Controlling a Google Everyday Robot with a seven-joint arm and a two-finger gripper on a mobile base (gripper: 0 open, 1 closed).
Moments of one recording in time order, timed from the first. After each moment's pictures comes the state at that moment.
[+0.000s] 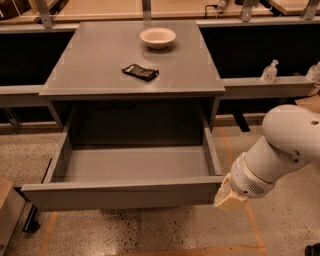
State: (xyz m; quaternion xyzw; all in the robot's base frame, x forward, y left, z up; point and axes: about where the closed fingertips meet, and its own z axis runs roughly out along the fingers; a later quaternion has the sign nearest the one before) arm 0.391 -0.164 0.705 -0.59 0.78 0.16 0.09
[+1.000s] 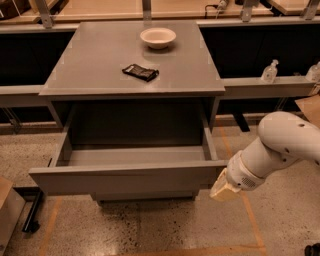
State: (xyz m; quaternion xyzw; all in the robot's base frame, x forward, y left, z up) arm 0.439 -0.170 0.660 -0.57 0.79 0.18 0.12
